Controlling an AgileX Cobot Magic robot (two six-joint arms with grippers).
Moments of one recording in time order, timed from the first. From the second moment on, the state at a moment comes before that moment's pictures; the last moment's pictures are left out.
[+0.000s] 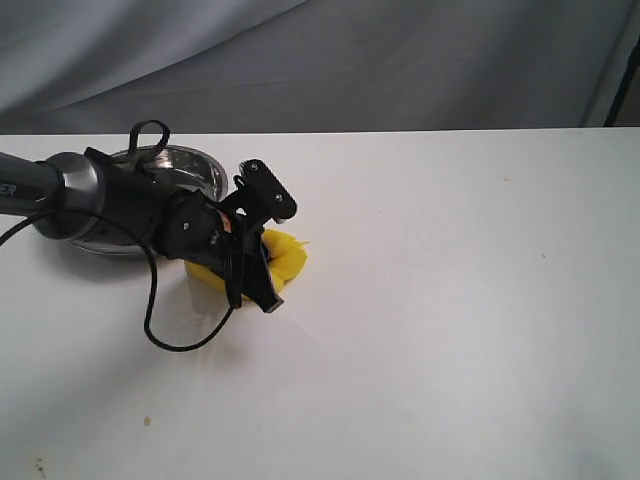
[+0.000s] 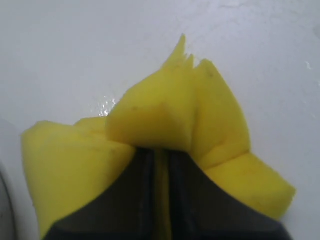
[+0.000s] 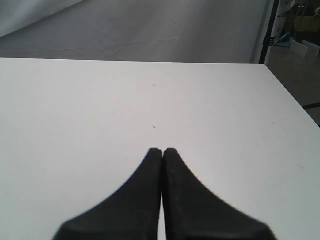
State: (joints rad) left arm -0.51 2.11 -1.13 -0.04 0.15 0.51; right arm -0.01 0.01 0.00 -0.04 0.34 0.01
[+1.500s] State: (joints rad) left arm -0.53 1.71 -0.72 -0.25 0.59 0.43; right arm -0.01 0.01 0.00 -0.04 0.34 0.01
